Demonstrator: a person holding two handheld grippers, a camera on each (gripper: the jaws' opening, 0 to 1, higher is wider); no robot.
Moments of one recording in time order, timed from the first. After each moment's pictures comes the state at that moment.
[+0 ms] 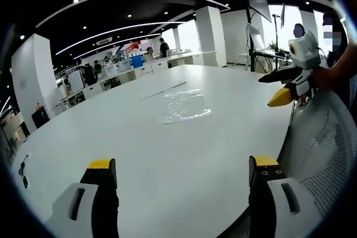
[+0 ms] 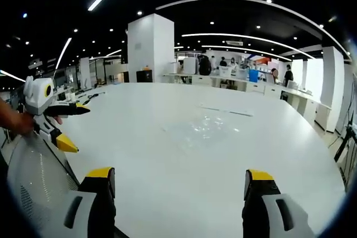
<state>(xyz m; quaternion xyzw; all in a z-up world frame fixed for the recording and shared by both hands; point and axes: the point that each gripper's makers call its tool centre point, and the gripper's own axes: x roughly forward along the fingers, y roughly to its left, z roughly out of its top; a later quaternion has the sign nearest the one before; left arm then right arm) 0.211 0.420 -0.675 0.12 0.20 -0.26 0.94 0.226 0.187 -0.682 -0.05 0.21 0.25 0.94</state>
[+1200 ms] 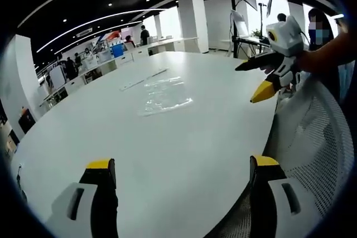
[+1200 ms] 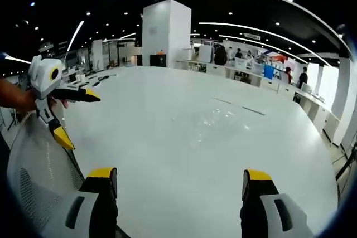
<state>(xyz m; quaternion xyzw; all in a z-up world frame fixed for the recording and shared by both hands) 0.211 0.400 -0.692 0.14 0.26 -0.32 0.90 0.238 0.201 -0.689 -0.11 0.26 0.31 0.91</state>
